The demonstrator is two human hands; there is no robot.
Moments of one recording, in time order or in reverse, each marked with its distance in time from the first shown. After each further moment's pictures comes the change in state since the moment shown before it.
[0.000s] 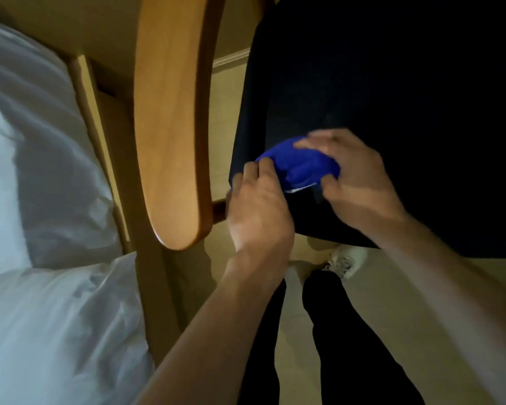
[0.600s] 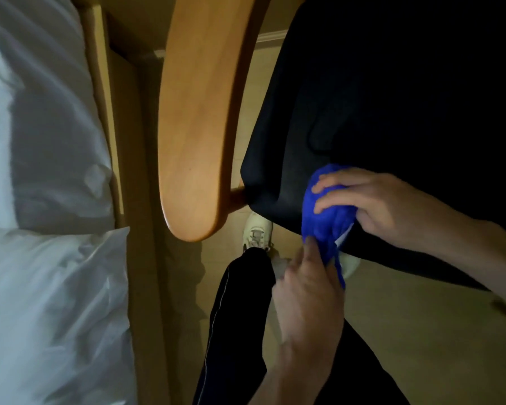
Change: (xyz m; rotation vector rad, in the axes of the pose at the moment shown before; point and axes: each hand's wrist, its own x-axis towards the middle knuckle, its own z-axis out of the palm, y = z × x) left_hand -0.087 0.014 0.044 -0.323 -0.165 -0.161; right_hand 0.010 0.031 -0.021 -0.192 -0.544 -0.426
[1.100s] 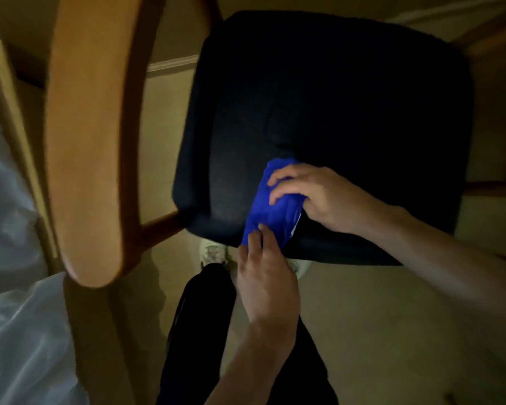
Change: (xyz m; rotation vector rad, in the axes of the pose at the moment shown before) left_hand 0.014 0.045 0.033 0.152 0.019 0.101; right_hand -0.034 0.027 -0.034 0.019 0.072 0.279
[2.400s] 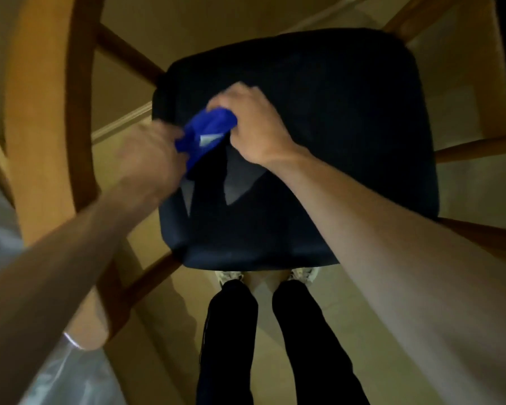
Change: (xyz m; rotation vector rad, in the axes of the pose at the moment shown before) left_hand 0.182 0.035 -0.156 0.516 -0.058 0.247; right_hand 0.107 -0.008 -0.052 -0.006 0.527 0.198
